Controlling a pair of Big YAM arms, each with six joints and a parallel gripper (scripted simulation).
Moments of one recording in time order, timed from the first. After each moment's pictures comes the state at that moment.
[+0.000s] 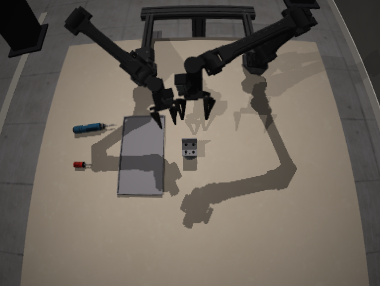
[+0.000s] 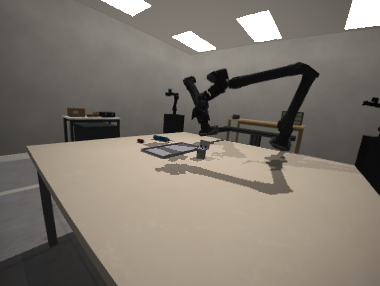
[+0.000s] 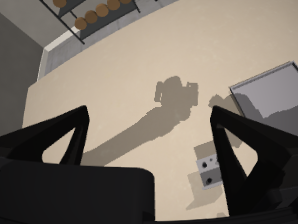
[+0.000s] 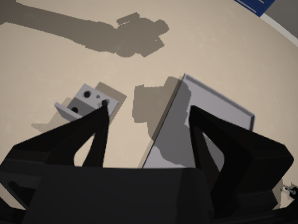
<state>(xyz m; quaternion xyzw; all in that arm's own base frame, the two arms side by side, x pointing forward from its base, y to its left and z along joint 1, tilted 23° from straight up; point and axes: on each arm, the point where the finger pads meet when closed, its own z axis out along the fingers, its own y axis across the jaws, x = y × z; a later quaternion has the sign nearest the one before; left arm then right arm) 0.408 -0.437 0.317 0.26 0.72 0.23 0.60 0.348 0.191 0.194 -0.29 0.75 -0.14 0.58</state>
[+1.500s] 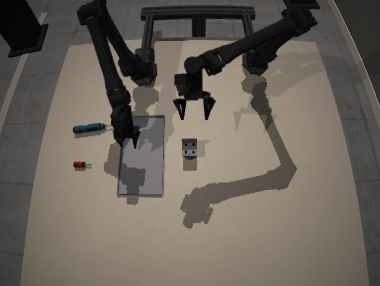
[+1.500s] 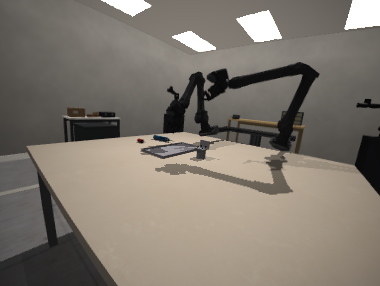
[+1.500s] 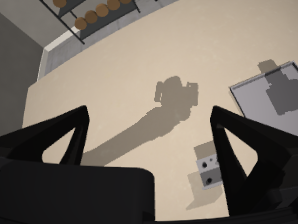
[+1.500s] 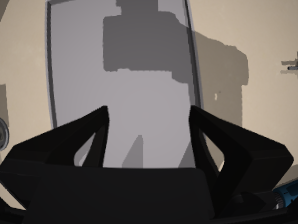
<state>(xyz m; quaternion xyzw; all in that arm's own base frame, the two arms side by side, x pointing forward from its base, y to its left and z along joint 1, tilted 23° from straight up) 0.408 -0.437 0.317 0.26 0.72 0.23 0.60 0.414 -0.016 0.161 0.03 0.89 -0.12 0.44</state>
